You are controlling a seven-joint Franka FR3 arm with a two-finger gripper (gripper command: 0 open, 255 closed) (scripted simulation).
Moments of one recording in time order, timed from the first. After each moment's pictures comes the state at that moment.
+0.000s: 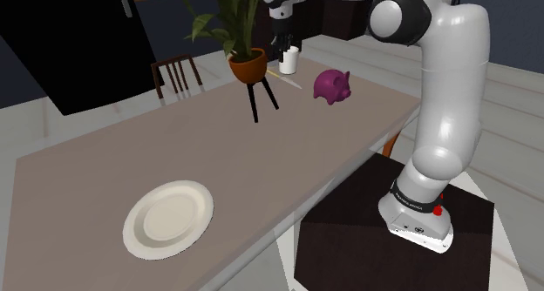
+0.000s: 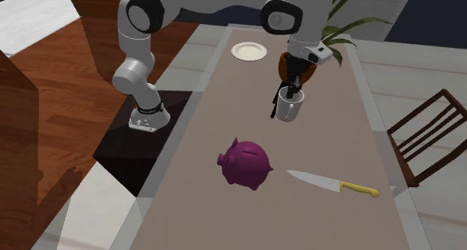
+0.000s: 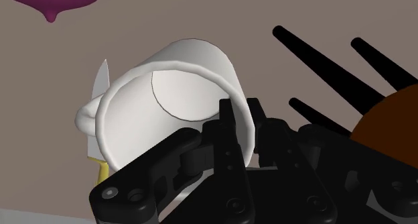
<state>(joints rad) -0.08 0.36 -0.18 -1.36 0.02 1.72 -0.23</state>
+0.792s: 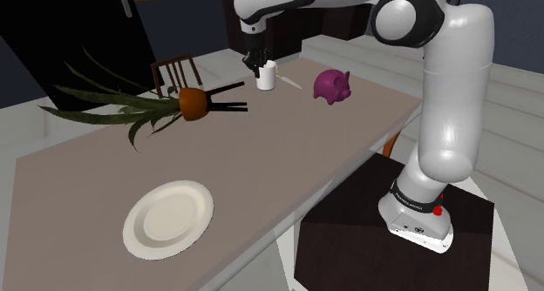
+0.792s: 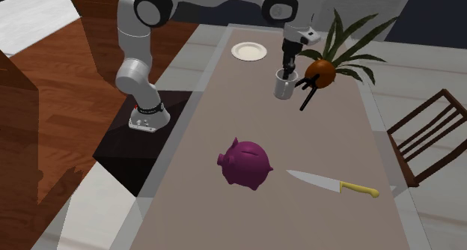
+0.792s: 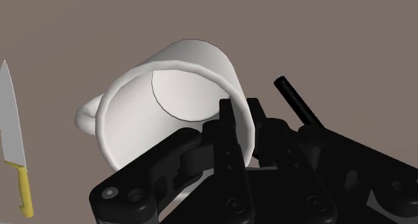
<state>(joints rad) 0.08 0.34 -0.10 -1.46 -0.01 1.78 0.01</state>
